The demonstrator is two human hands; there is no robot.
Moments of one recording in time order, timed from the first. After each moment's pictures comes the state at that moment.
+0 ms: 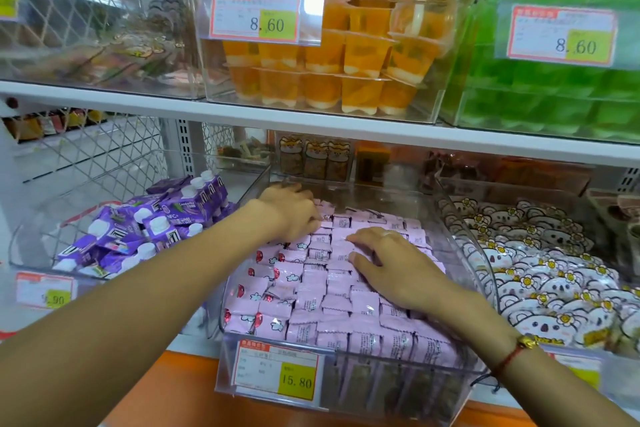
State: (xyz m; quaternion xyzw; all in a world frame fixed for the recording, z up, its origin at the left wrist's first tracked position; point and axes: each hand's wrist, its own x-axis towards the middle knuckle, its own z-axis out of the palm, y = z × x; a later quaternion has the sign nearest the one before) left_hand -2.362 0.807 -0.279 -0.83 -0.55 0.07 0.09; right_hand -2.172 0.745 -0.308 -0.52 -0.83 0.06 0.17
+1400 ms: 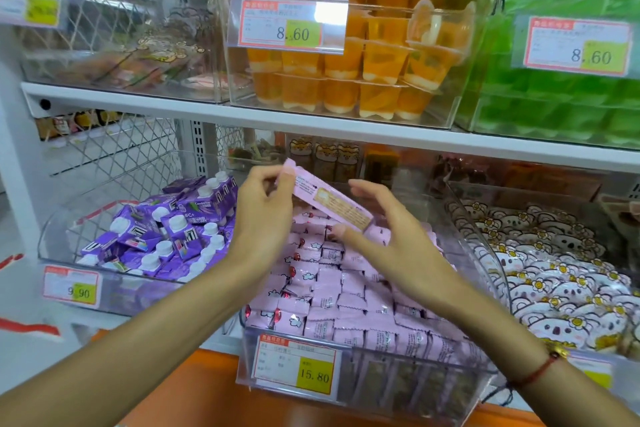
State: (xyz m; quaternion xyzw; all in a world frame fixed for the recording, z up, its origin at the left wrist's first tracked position) left_hand -2.361 0.710 -0.269 -0.44 -0.46 -0.69 -0.34; right_hand -2.196 0.715 -0.281 -0.40 -0.79 0.22 0.41
